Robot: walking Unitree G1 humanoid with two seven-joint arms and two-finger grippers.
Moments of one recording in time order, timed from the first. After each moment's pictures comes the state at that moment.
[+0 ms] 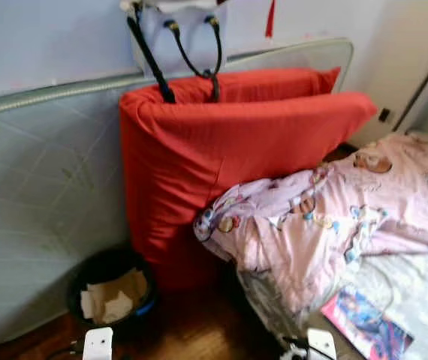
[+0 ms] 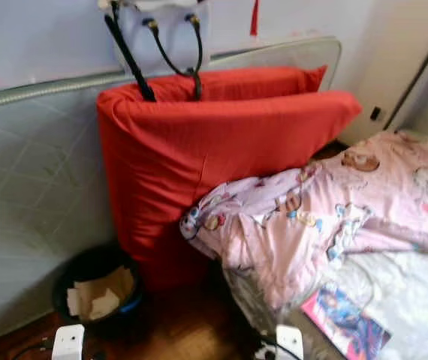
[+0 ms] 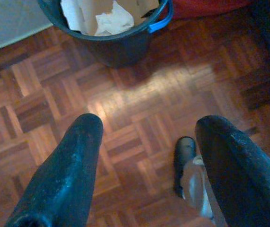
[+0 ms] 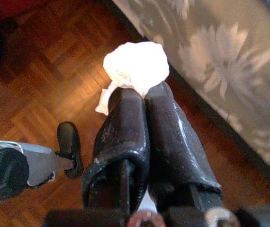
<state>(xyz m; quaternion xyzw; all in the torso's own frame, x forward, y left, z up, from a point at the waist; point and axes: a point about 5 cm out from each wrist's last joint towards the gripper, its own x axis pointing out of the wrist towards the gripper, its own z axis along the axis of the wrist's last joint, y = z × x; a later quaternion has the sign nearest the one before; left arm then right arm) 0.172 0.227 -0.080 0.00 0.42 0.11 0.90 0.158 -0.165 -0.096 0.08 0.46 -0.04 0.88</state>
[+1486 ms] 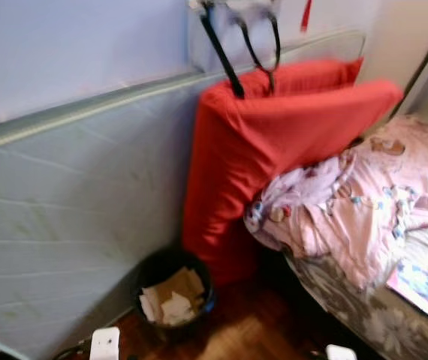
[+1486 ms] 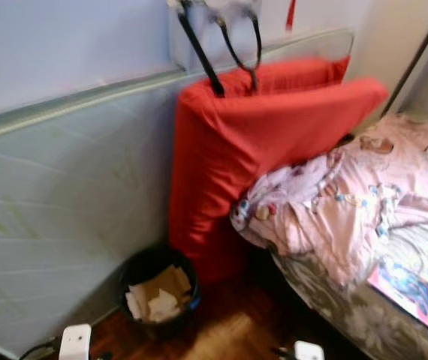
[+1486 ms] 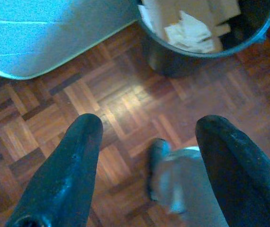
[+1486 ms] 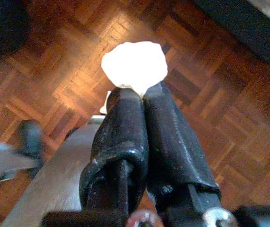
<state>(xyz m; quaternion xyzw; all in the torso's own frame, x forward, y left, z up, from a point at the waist) 0.177 0.219 -0.079 -0.01 0.42 0.10 0.90 0.138 -0.197 -0.100 0.06 0.48 -0.08 0.87</state>
